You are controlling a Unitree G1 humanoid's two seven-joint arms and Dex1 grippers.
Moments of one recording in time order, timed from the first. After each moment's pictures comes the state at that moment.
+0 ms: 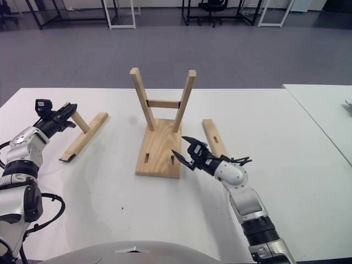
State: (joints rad) left arm -0.64 0.55 0.24 0.98 -0.33 -0.05 -0.69; right arm -0.07 -0.42 0.18 -0.04 0.05 -0.03 0.62
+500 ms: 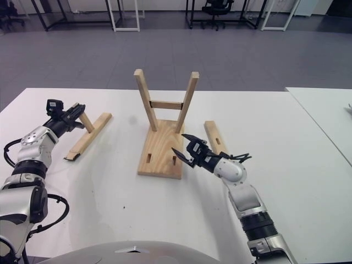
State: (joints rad) left arm -0.64 0.51 0.18 1.00 -0.31 -0.12 -0.67; right arm -0.09 -0.42 0.18 0.00 0.03 -0.06 0.62
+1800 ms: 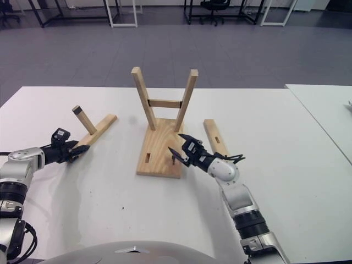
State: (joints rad) left arm -0.35 0.67 0.07 0.62 -0.15 0.27 -0.82; right arm -0.12 -0.36 0.16 0.04 0.02 0.03 0.56
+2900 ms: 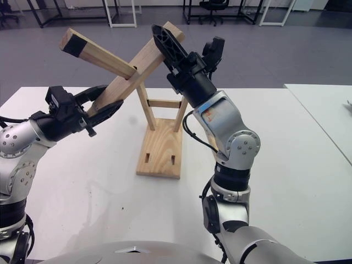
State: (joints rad) left arm -0.25 0.61 0.11 -0.54 -0.50 0.34 -0.69; right arm -0.63 -0.03 -0.19 -0.33 1.61 0.66 -0.26
